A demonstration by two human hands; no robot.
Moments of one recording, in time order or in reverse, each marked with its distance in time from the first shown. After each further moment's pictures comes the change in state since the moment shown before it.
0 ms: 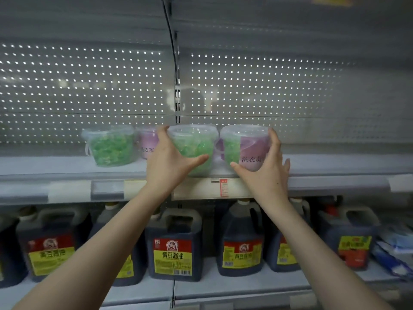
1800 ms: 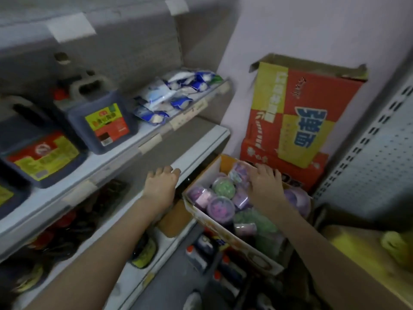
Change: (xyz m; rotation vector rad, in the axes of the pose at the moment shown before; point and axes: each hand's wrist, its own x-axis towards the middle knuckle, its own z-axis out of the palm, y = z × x) left_hand -0.416 0.204 0.330 0.532 -1.113 0.877; right_hand -0.330 0.323 -0.423 -1.144 -0.334 0.698
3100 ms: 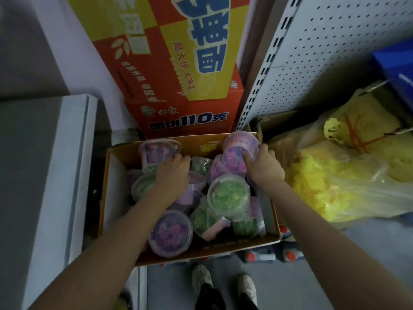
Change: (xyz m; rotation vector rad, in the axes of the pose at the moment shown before) left_hand 0.253 0.240 0.163 -0.147 -0.178 0.849; right_hand 0.036 0.158 0.180 0.348 -0.262 1.260
